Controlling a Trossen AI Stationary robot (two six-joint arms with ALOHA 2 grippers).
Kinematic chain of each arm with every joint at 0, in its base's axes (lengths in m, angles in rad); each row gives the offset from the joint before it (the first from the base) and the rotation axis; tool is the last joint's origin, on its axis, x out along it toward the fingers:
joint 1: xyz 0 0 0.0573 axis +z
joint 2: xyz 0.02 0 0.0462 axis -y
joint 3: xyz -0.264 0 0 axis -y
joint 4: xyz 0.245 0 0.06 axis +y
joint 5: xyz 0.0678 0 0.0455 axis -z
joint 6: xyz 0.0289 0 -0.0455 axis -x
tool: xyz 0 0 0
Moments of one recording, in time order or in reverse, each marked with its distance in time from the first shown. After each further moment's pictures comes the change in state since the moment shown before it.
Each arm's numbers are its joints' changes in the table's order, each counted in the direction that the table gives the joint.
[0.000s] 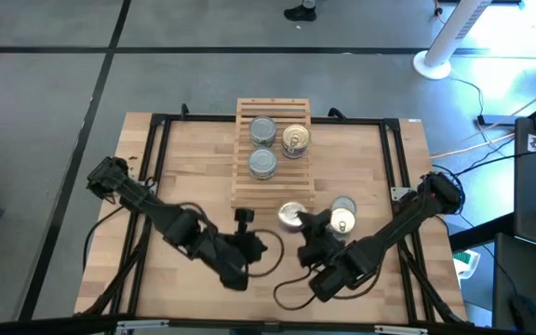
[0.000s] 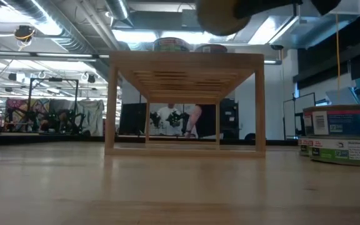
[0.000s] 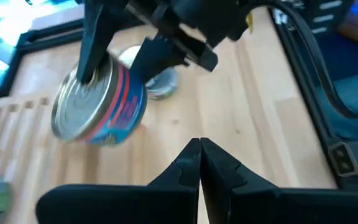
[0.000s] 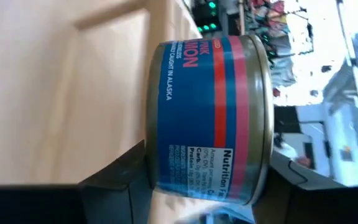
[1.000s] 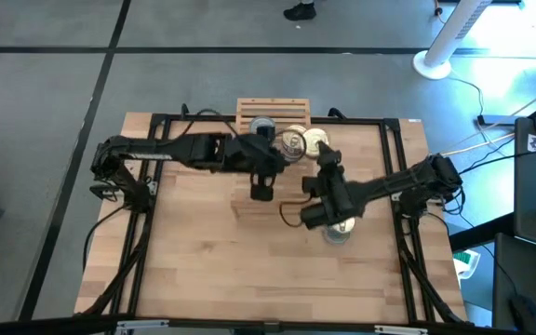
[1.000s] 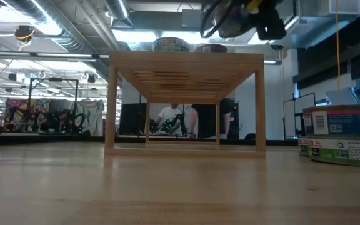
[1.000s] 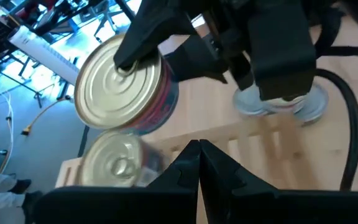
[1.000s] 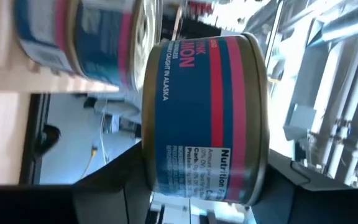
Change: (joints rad) left arm 0.530 0.076 0.000 -0.169 0.203 -0.557; right arm -0.370 0.100 0.000 0.564 0.281 -0.038
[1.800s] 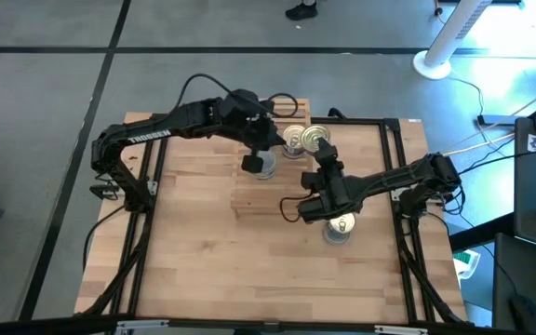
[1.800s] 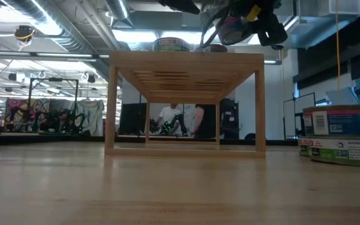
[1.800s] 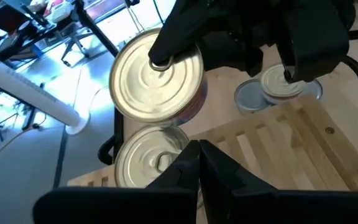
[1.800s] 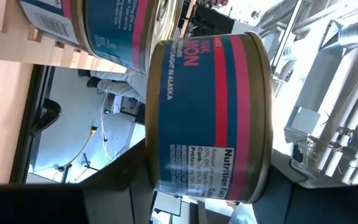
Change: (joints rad) left arm 0.271 0.026 -0.001 0.002 0.406 -0.211; right arm -0.055 -0.001 0.000 -0.010 -0.034 0.123
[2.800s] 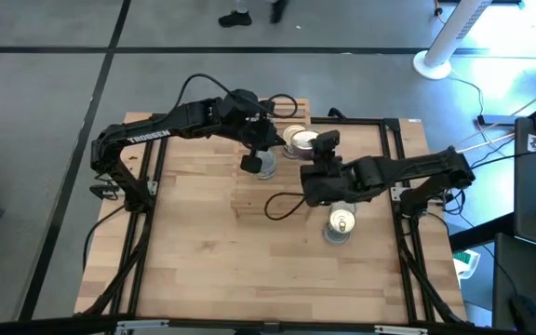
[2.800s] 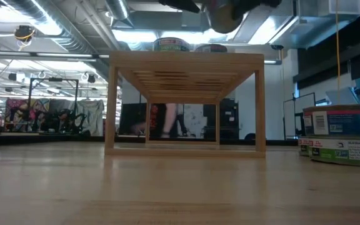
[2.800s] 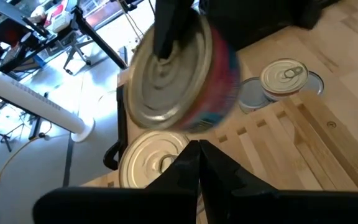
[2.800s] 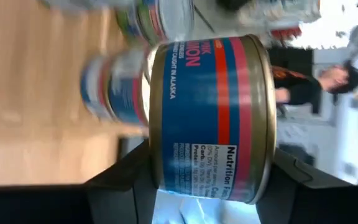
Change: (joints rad) left arm -0.001 0.003 0.000 -0.001 0.003 -0.056; right arm -0.010 0.119 0.194 -0.318 -0.381 0.308
